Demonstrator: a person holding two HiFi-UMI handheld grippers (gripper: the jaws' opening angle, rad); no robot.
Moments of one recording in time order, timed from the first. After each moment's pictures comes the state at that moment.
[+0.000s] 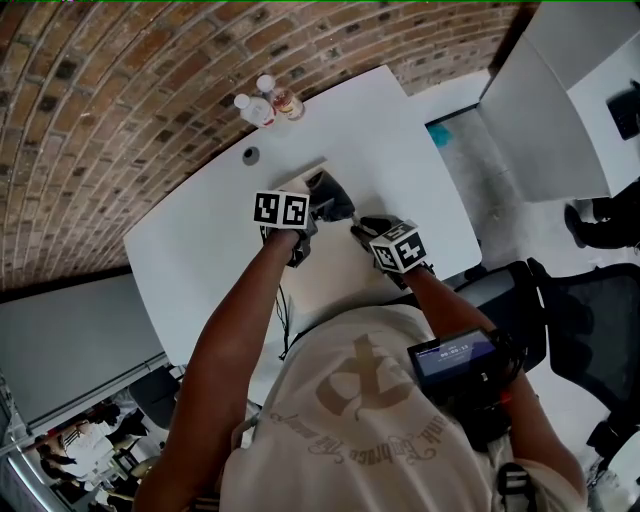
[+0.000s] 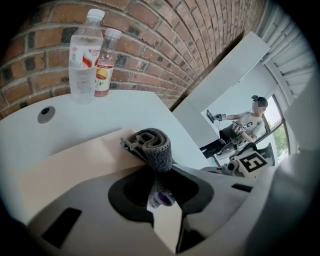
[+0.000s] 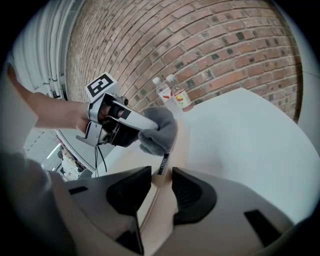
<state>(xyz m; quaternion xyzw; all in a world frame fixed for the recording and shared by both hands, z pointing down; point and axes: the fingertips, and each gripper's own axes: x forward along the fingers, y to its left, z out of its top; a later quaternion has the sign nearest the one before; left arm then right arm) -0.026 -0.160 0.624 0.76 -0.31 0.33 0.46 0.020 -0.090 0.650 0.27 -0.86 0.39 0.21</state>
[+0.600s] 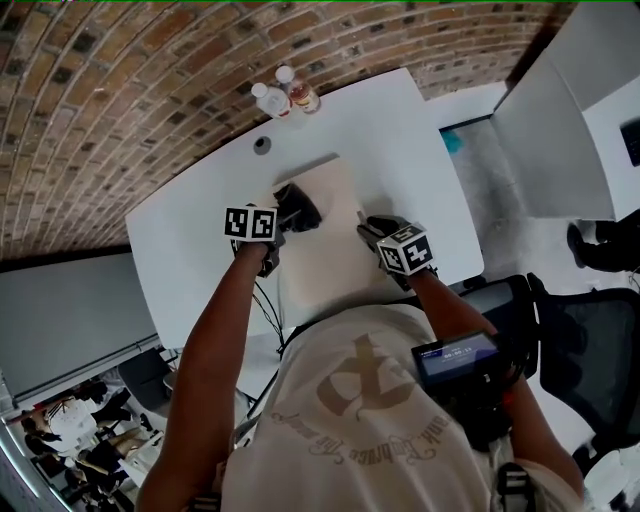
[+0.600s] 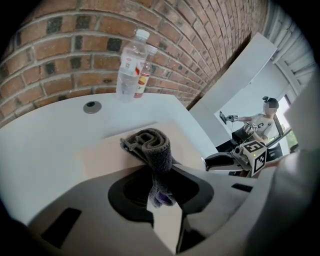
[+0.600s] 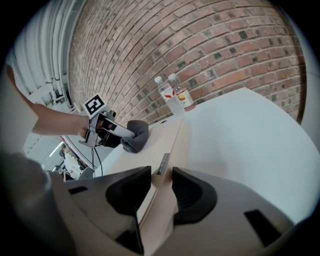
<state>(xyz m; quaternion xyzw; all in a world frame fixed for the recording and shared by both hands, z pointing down) -0.129 -0.132 0.623 0.73 -0.38 0.34 0.46 0.020 -0.090 0.649 0.26 -0.86 0.38 0.21</state>
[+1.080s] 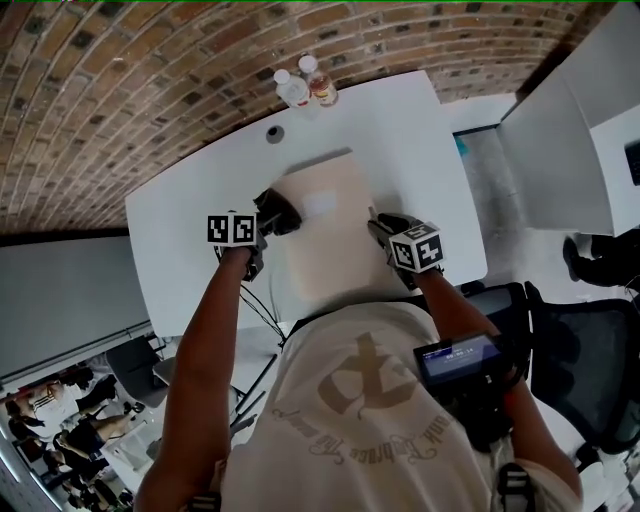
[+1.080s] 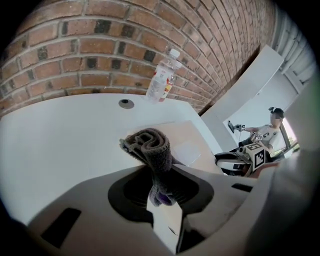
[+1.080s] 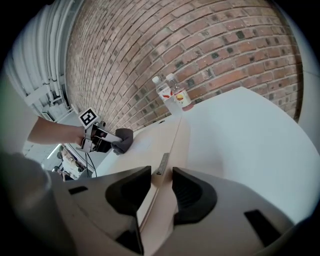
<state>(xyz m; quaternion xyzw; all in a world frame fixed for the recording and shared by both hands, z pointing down) -0.209 -0.101 0.620 0.70 -0.44 0.31 0.48 0.020 -0.091 0.651 0.27 -0.86 0.39 0.21</state>
